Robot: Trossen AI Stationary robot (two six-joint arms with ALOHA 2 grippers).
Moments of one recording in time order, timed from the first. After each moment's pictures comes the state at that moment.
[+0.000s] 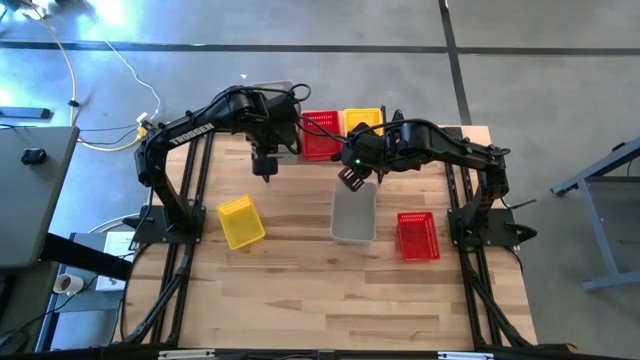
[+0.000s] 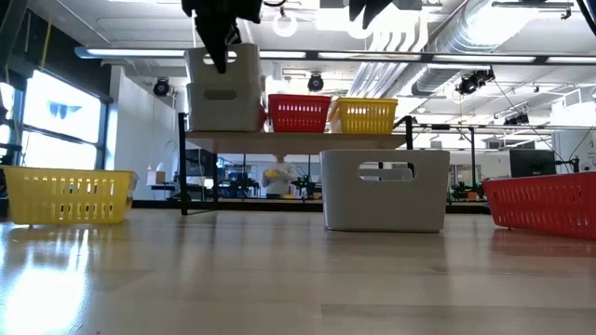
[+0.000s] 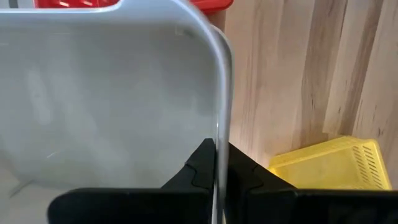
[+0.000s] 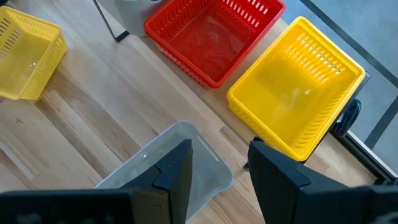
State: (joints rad) left arm 0.50 1.73 1.94 -1.57 -0.16 0.36; right arm -0.02 1.83 2.23 -1.57 0.46 0.63
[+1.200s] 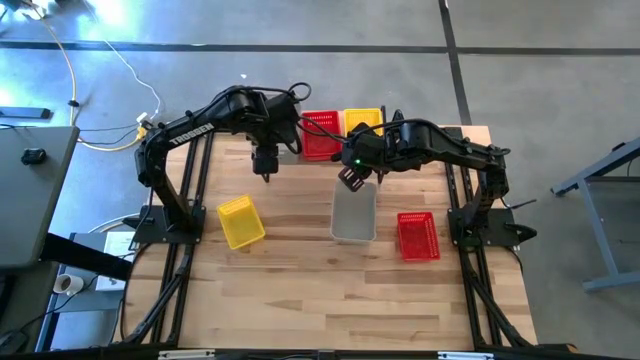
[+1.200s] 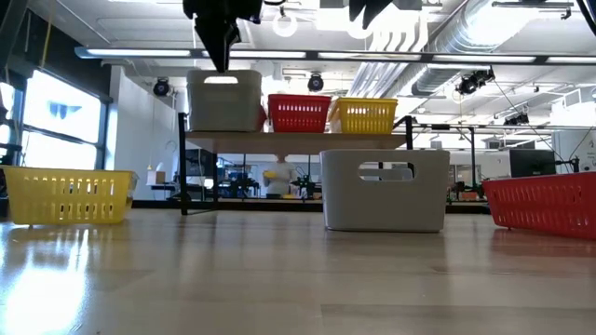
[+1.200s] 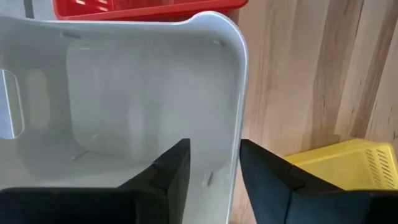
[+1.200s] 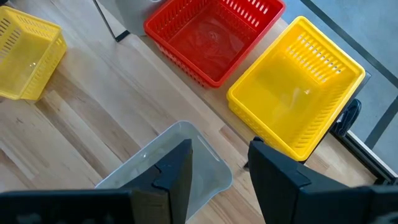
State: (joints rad) left arm 0.50 1.72 1.94 -1.56 -0.20 0.35; right arm -0.02 1.83 2.23 -1.57 0.46 0.63
